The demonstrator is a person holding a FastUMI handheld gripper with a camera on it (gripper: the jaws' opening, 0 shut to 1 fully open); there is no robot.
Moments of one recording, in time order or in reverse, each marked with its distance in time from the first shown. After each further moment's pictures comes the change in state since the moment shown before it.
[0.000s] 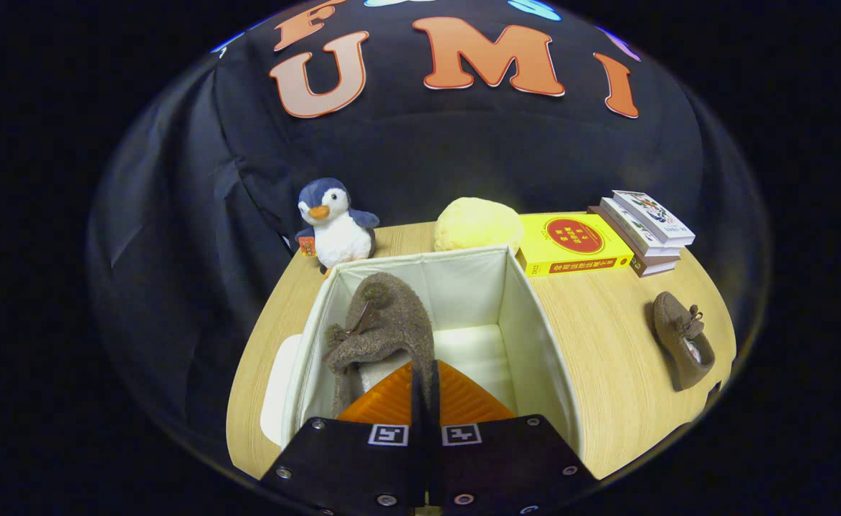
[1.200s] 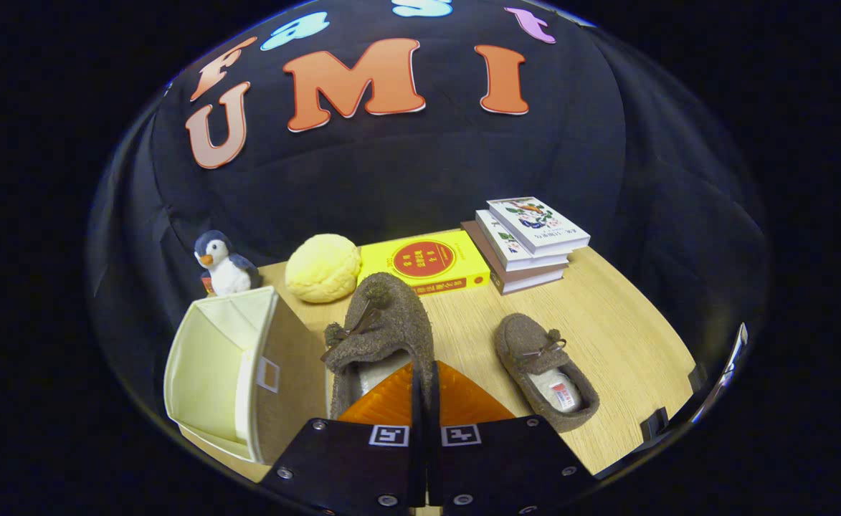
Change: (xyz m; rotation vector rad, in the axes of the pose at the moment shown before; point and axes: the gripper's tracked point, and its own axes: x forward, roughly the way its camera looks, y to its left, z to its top) arm -0.067 -0.242 0.039 0.106 -0.121 -0.181
